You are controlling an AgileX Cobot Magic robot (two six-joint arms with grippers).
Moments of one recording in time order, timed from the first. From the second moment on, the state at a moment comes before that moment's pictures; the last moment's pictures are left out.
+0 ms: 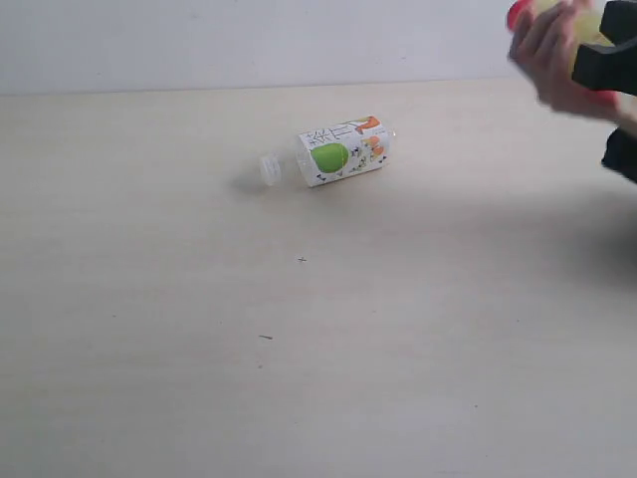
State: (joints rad) left arm 0.10 0.01 0.00 0.07 0.15 -0.06; right arm 0.26 0.98 -0.52 0.05 -0.19 -0.02
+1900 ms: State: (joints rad) left arm 0.10 0.01 0.00 0.07 0.15 -0.06; right arm 0.26 0.89 -0.05 -0.40 -0.72 0.33
